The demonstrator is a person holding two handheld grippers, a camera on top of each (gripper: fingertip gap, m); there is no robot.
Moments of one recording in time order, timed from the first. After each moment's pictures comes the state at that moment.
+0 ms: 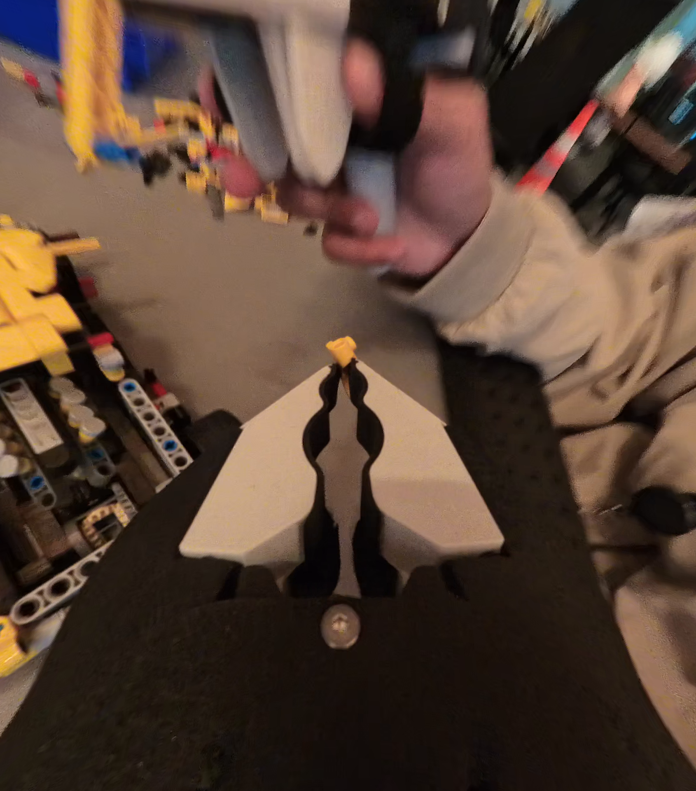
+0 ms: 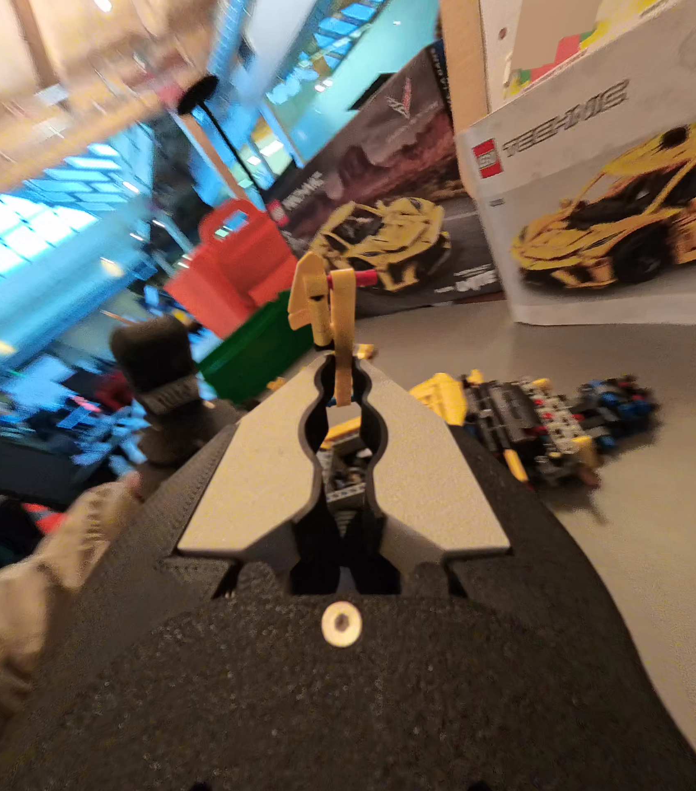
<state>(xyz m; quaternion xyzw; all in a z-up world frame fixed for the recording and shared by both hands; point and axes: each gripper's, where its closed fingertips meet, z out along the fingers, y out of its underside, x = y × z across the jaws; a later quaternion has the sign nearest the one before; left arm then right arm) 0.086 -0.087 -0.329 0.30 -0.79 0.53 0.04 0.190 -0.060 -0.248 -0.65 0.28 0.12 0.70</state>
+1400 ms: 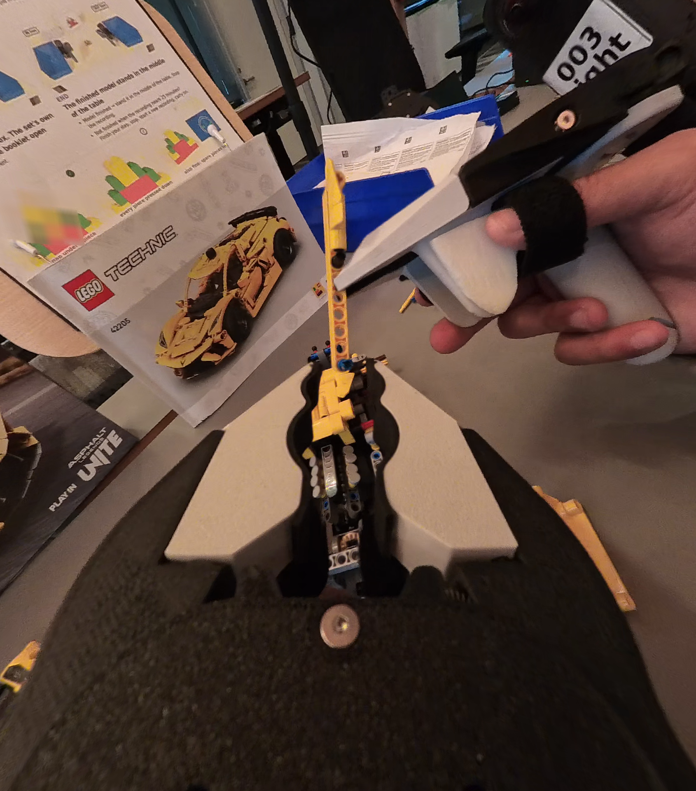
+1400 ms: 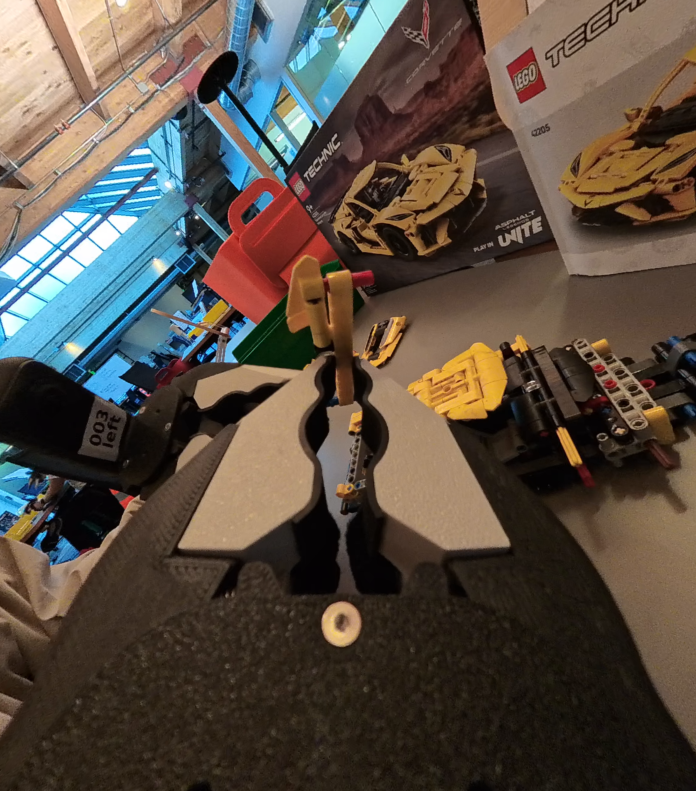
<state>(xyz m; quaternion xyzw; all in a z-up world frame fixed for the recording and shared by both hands) 0.154 -0.038 -0.275 0.31 -0.72 0.45 -0.43 0.179 -0.047 -0.258 -0.65 0.29 0.19 0.67</state>
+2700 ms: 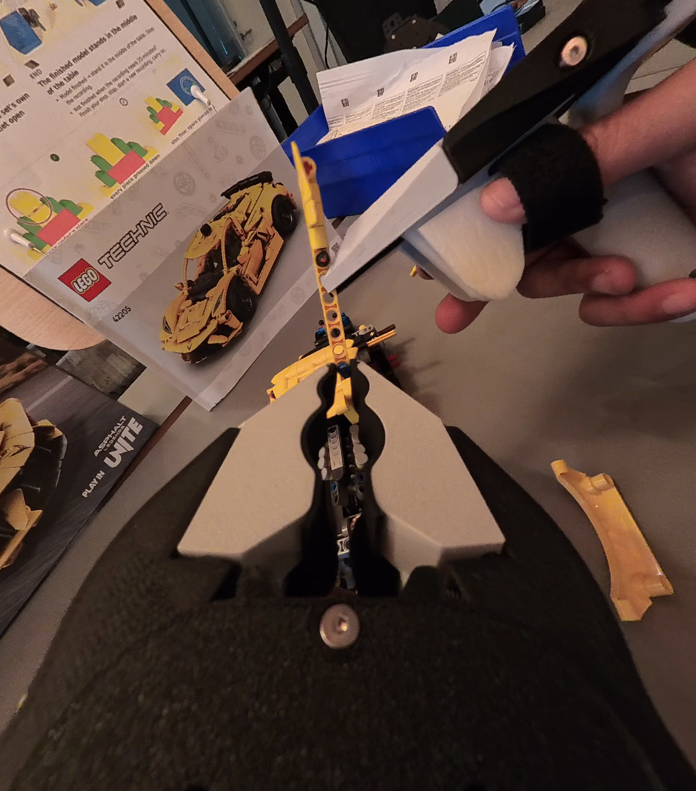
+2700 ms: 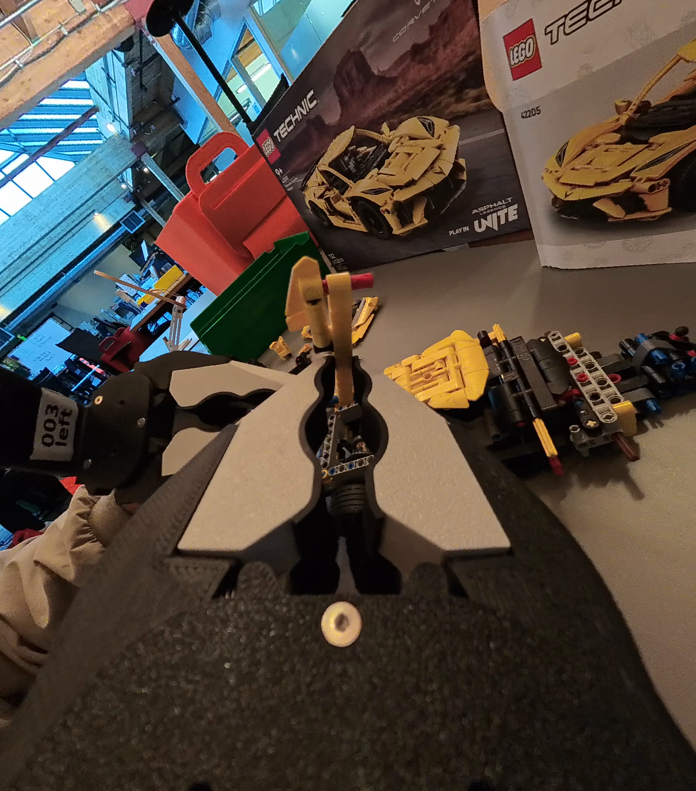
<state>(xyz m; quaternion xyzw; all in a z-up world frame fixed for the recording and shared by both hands) 0.159 -0.036 -0.292 0.30 -0.75 0.39 -0.44 0.178 -0.040 -0.271 -0.69 0.28 0.15 0.65</state>
